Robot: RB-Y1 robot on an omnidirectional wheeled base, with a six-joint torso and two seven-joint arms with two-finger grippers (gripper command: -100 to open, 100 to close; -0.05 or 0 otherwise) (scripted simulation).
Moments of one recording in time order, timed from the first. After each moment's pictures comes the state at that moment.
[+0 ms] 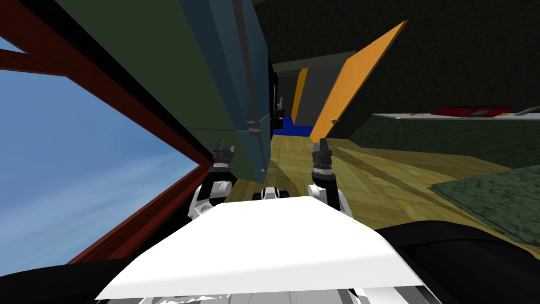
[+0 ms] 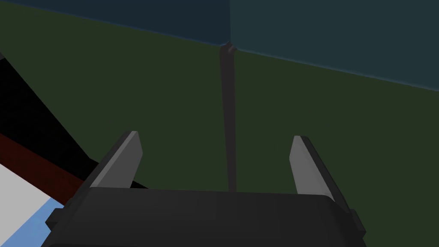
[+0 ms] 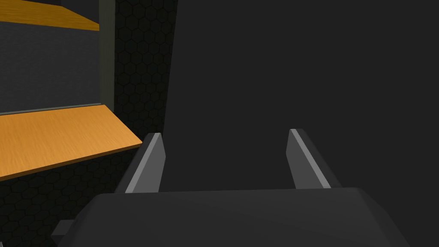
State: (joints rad) left arm 0.32 0.16 0.01 -2.34 0.03 0.02 0.20; right arm 0.53 -0.04 -0.07 -2.34 0.08 -0.47 0.11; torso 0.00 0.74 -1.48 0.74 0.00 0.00
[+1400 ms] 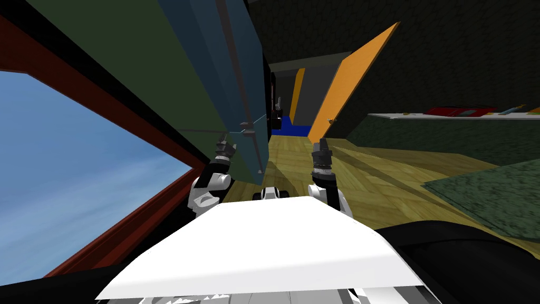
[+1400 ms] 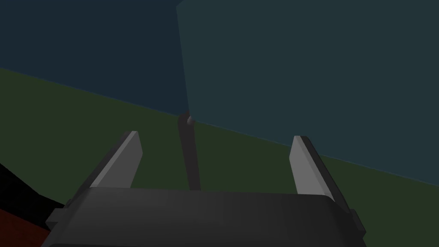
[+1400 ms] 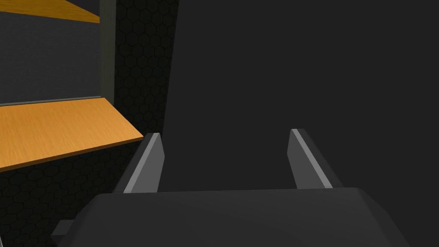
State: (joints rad) left arm 0.17 0.18 0.03 -2.38 0.05 0.35 0.23; right arm 0.53 -0.04 -0.07 -2.34 0.08 -0.47 0.11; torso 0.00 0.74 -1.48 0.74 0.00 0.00
